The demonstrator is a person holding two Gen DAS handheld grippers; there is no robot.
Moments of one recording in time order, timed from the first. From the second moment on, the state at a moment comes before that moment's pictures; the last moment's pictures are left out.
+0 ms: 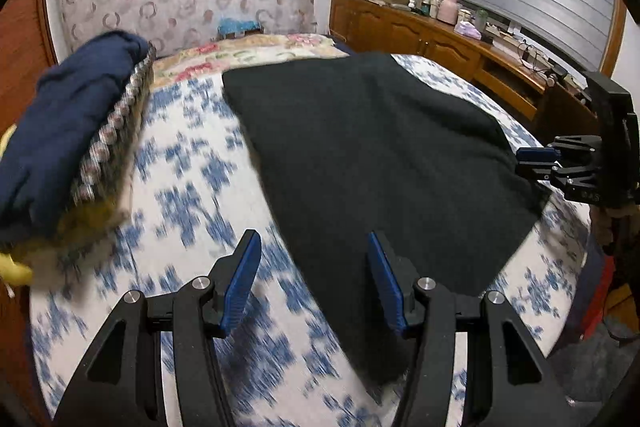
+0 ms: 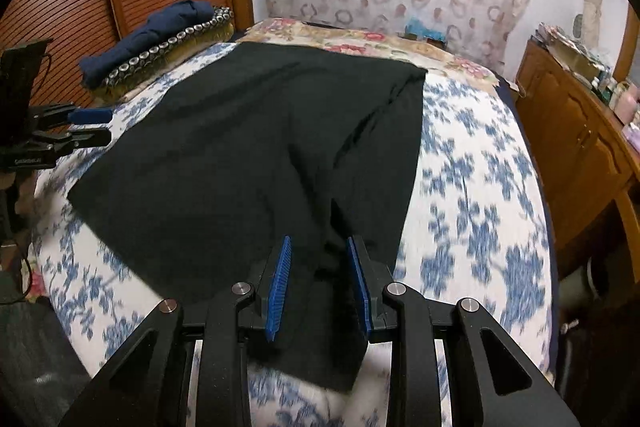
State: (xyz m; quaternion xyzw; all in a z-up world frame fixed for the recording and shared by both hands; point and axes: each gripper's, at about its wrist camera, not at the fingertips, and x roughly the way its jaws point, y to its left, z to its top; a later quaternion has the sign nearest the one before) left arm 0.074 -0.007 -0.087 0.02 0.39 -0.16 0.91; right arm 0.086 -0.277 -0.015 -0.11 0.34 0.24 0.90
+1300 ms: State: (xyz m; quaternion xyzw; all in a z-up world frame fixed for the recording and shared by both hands) left arm 0.034 -0.017 -0.100 0.00 0.43 -0.20 0.88; right arm 0.077 -0.262 -0.039 -0.08 0.35 0.26 0.90
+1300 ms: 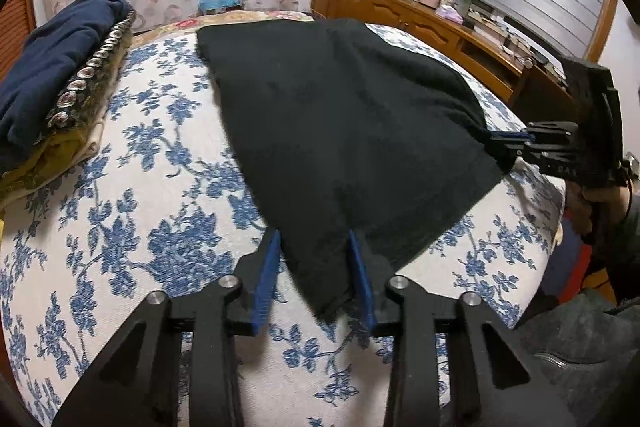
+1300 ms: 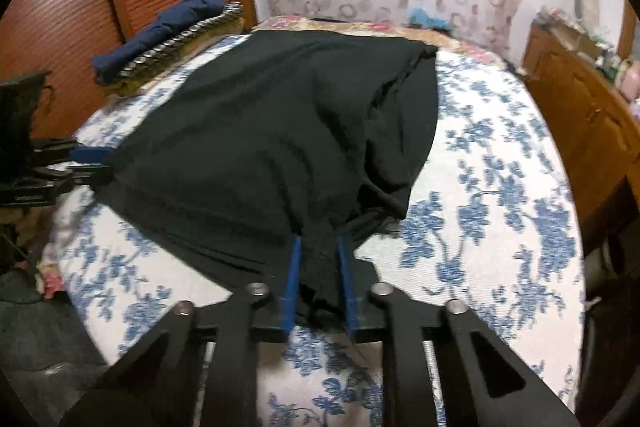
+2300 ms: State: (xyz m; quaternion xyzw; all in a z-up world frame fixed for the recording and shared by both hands) left arm 0.268 0.012 -0.030 -0.04 0.38 -0.15 0.91; right arm 0.274 -0.237 0.051 -0.03 0.28 0.27 0.92
